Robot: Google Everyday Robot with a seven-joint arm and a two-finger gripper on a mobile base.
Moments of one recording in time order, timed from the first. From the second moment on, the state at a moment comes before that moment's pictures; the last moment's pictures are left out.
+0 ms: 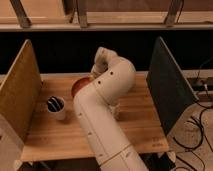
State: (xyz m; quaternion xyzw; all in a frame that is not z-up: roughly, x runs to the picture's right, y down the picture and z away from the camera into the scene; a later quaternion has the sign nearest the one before) arm -0.097 -0.064 1.013 0.13 -0.30 -0.90 0.29
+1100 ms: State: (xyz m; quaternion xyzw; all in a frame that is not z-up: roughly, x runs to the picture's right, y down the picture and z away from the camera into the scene) arm -0.052 -0.009 0.979 0.10 -0.34 -0.88 0.31
